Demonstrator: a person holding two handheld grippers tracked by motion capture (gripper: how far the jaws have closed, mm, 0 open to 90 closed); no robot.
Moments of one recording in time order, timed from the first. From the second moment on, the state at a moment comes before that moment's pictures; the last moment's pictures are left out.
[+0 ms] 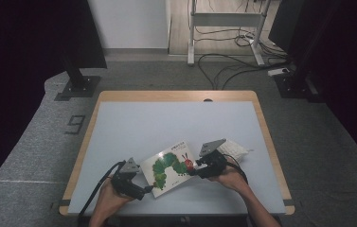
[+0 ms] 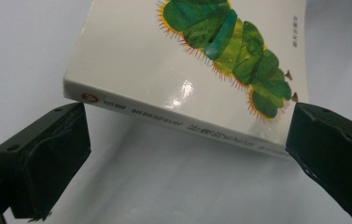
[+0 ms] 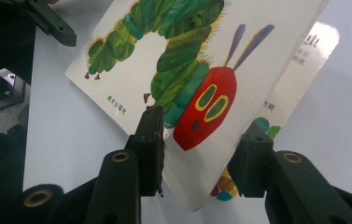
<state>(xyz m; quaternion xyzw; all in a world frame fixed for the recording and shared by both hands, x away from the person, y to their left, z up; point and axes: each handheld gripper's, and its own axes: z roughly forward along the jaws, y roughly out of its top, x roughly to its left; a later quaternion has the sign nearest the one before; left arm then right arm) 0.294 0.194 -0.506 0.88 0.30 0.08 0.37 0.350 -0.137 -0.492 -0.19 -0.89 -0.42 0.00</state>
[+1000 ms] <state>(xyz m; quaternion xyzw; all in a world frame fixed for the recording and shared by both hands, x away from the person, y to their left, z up) 0.289 0.188 -0.493 0.87 0.29 0.09 0.38 0.352 -0.145 -0.503 -0.22 -0.88 -0.41 -0.03</state>
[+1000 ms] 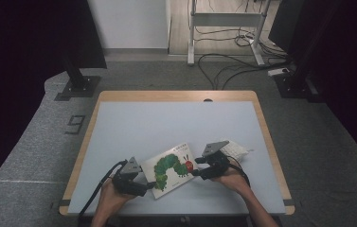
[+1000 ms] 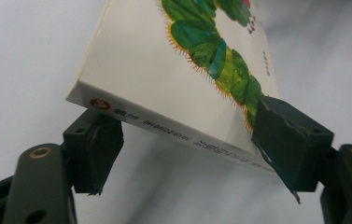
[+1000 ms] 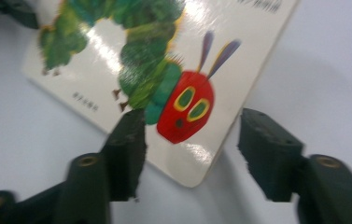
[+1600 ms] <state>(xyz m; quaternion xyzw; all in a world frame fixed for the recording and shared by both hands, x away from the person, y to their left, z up) 0.298 0.192 -0.483 0.87 0.28 0.08 0.40 0.383 -0.130 -0.502 -0.27 -0.86 -0.42 0.01</state>
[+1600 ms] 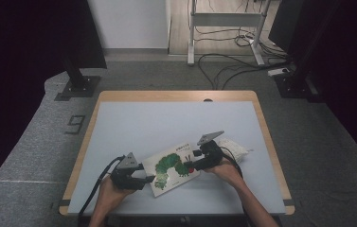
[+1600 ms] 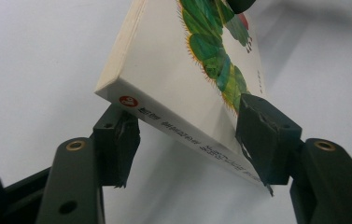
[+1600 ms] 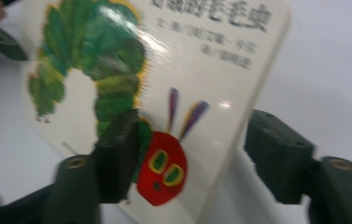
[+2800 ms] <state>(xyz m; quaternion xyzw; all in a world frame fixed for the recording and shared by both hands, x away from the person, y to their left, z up) 0.312 0.193 -0.441 0.87 0.27 0.13 0.39 0.372 -0.131 -0.470 -0.26 -0.85 -0.45 -0.07</state>
